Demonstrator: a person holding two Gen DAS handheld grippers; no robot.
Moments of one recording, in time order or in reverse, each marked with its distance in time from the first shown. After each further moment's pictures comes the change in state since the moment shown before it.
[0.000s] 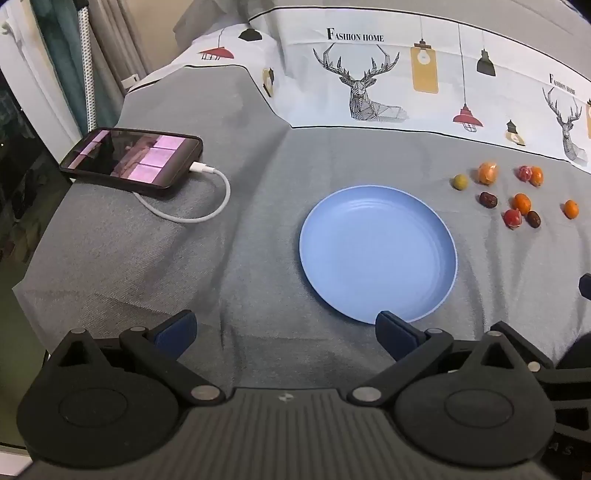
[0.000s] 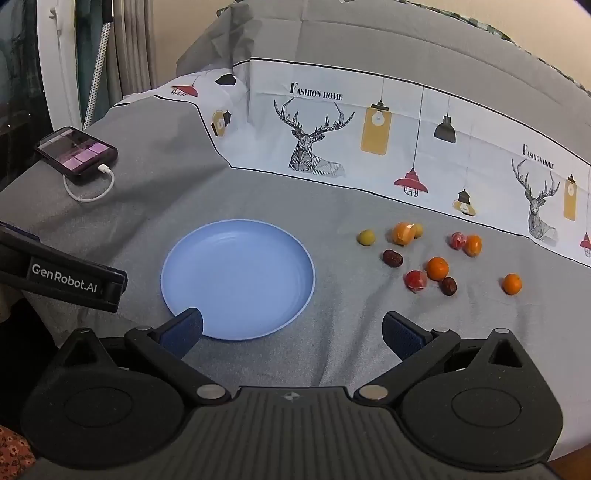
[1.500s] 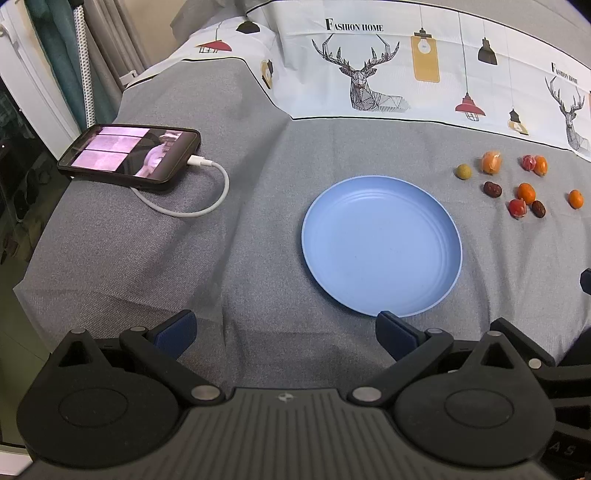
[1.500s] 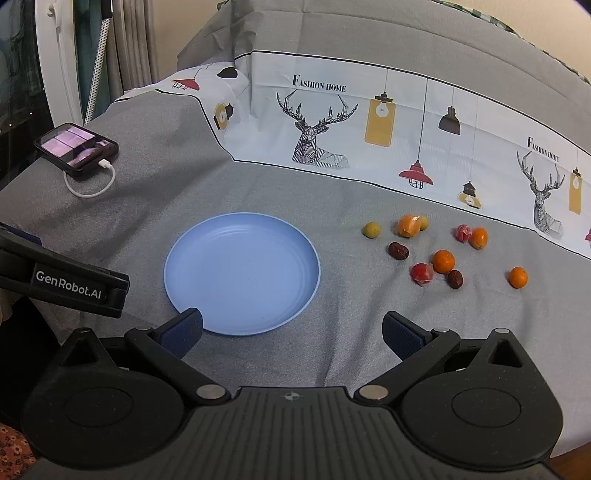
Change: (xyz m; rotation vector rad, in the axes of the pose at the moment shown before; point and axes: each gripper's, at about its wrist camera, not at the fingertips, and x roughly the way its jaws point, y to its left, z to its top) left arm 0.004 -0.001 -0.002 0.015 0.023 0.013; right arm 0.006 0.003 -0.001 0.009 0.019 0.011
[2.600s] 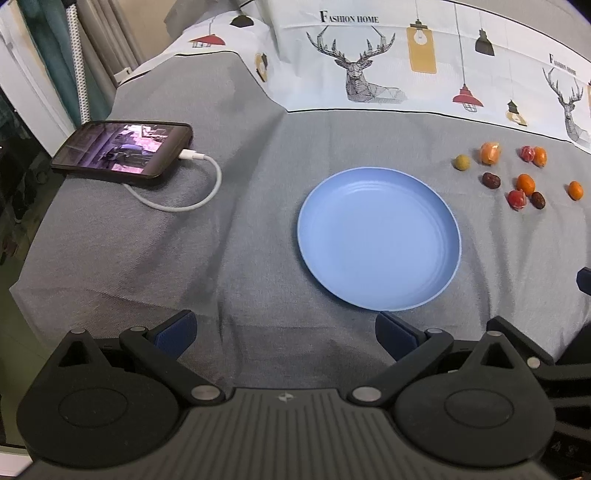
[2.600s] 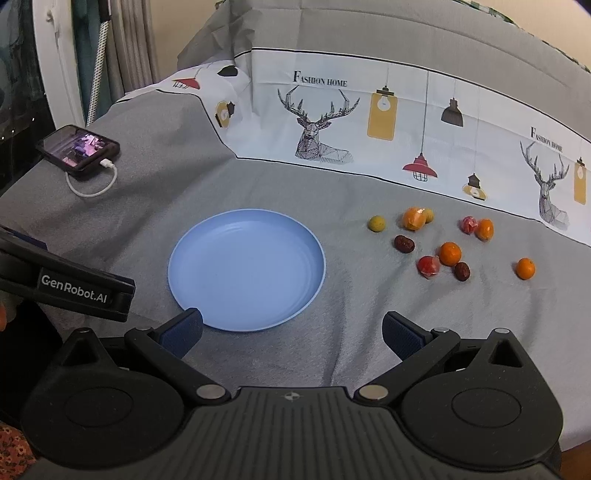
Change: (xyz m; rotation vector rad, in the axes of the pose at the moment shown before) left arm 0.004 -0.004 0.000 0.019 0.017 -0.008; right arm 0.005 -0.010 -0.004 0.041 0.001 0.017
